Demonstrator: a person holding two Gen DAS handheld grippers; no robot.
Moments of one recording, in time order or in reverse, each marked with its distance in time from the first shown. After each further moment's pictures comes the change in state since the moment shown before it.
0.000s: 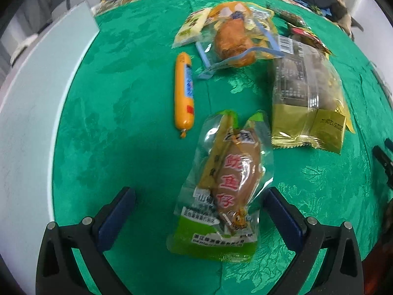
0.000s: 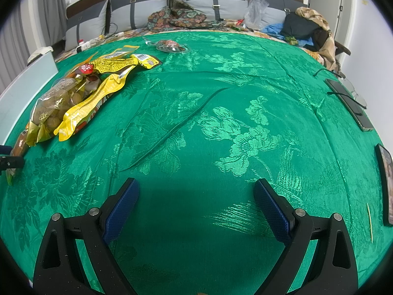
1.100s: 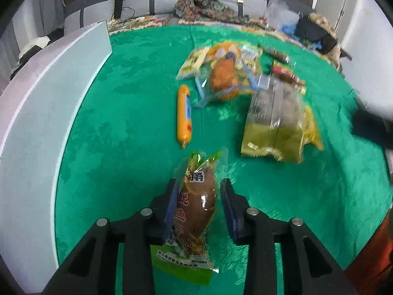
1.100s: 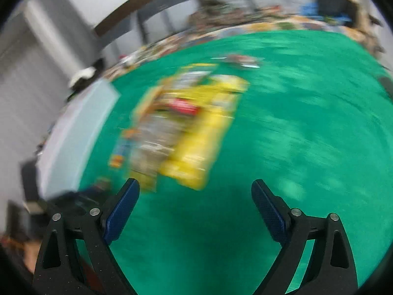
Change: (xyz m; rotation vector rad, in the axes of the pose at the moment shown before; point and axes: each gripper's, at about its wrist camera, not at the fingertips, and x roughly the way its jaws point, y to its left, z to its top) left arm -0.042 0.005 -0.034 -0.082 -0.189 -0.069; right arm -0.035 0.091 0.074 0.128 0.084 0.396
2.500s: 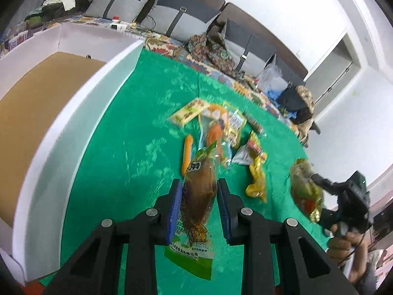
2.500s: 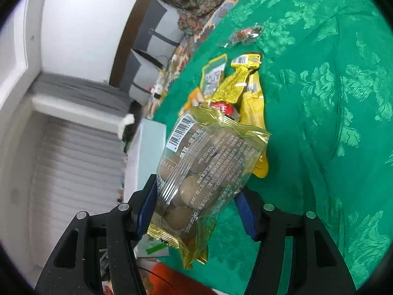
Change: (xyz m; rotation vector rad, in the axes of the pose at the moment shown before) left arm -0.096 0.092 0.002 -0.330 -0.230 -0.334; right arm -0.017 -0.040 -0.007 0.489 -0.041 0.401
